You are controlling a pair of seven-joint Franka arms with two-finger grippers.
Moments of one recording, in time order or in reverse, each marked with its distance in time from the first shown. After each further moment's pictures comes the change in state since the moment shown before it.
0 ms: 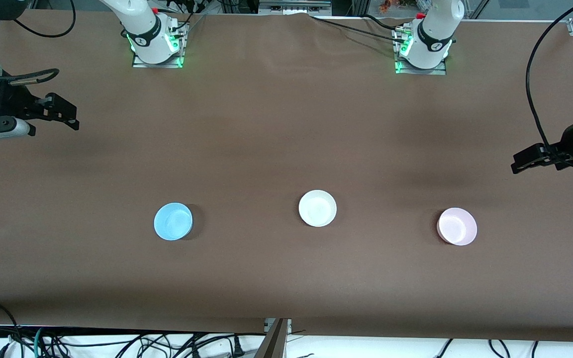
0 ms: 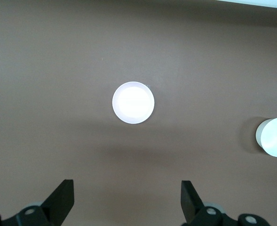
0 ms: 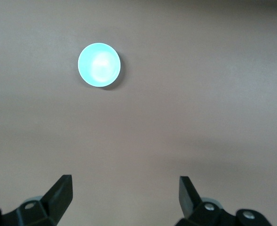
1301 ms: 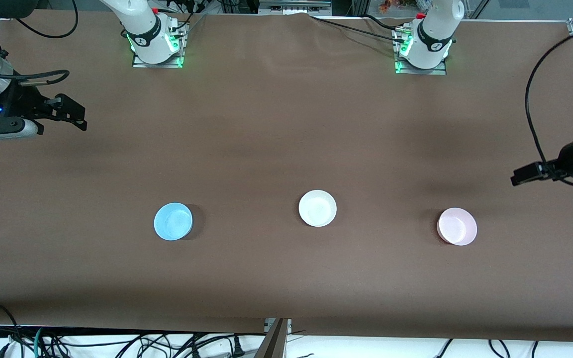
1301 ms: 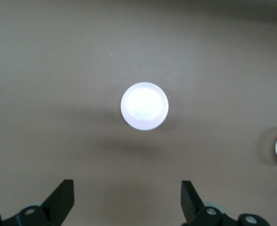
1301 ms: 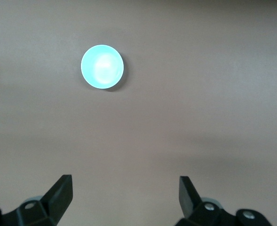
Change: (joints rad) left arm 0.062 0.077 0.006 -0.082 0.000 0.135 0.012; right arm -0.004 0.000 0.032 0.000 -0.002 0.000 0.076
